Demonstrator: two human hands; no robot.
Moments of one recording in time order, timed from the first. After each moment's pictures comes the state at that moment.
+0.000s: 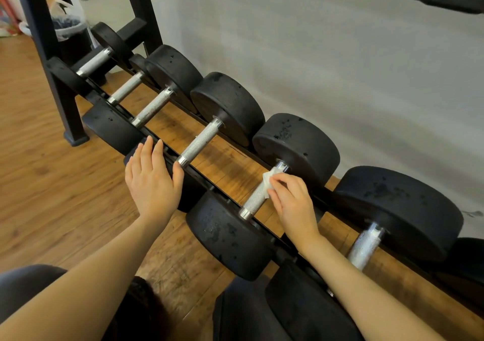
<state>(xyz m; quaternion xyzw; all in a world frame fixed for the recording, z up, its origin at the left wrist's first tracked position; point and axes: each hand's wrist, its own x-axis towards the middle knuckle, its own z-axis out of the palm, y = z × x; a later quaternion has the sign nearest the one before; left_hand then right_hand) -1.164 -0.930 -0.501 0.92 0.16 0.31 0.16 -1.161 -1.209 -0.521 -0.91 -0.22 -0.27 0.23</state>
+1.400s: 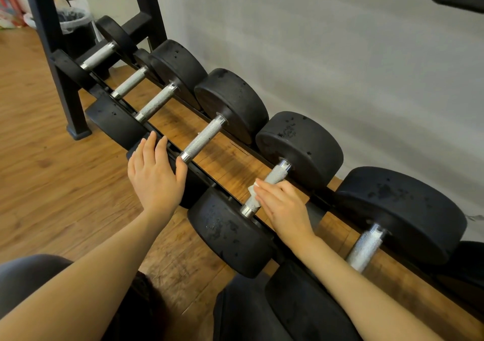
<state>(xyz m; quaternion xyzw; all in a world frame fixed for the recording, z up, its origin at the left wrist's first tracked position) -1.163 -0.932 -0.500 0.92 0.17 0.31 0.18 -1.164 -1.199 -0.526 -0.89 -0.32 -0.27 0.18</state>
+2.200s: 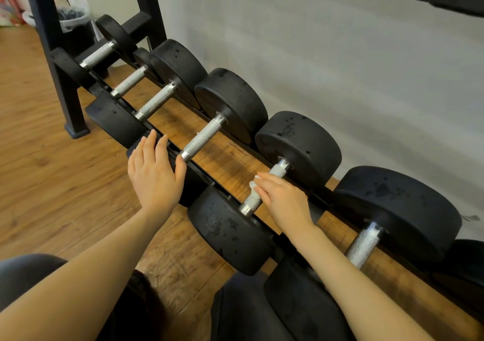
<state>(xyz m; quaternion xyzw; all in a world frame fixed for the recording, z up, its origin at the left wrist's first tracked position) -1.165 -0.932 -0.498 0.92 0.16 0.29 0.18 -1.156 -1.190 -0.506 -0.94 -0.24 -0.16 0.21</state>
